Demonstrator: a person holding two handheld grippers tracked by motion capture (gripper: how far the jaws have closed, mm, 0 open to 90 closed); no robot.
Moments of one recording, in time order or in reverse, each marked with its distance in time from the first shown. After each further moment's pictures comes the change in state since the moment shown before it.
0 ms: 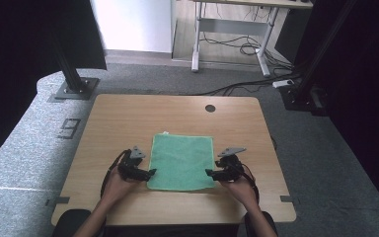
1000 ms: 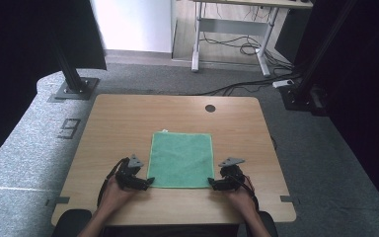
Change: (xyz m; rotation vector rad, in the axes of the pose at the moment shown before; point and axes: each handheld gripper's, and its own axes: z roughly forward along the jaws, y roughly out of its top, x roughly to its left) left arm -0.009 -0.019 -0.002 0.031 0.021 -0.013; right arm 0.001 -0.034 0.011 0.022 -0.134 0.012
